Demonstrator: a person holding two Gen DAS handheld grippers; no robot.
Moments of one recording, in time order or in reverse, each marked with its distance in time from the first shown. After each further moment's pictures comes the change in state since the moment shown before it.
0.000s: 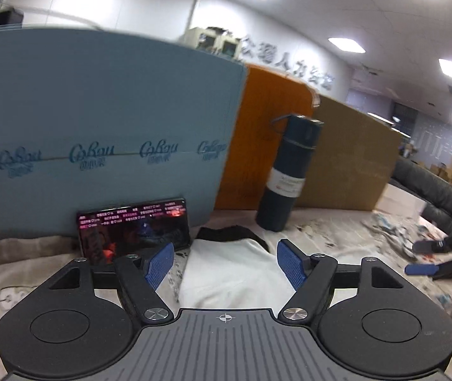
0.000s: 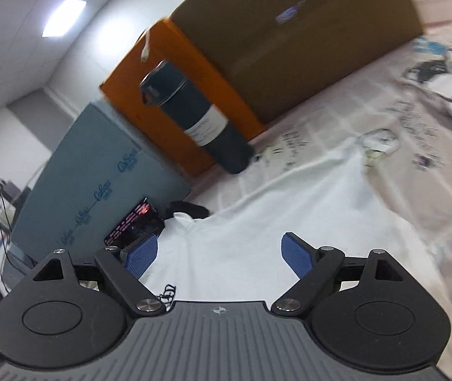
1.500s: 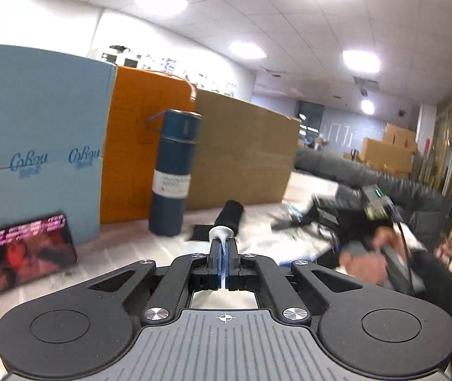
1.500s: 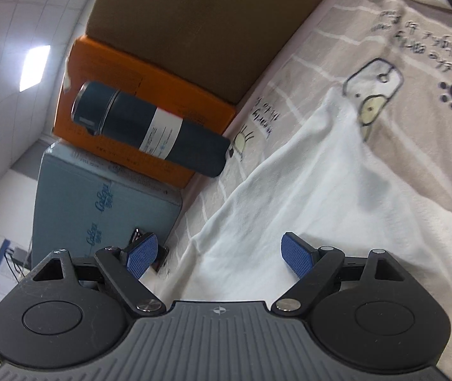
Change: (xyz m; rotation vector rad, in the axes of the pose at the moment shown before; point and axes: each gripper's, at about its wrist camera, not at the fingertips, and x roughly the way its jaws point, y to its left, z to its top) left arm -0.043 -0.059 -0.055 0.179 -0.108 -0.362; right arm 0.041 -0.086 0.007 0.386 -0.004 0.116
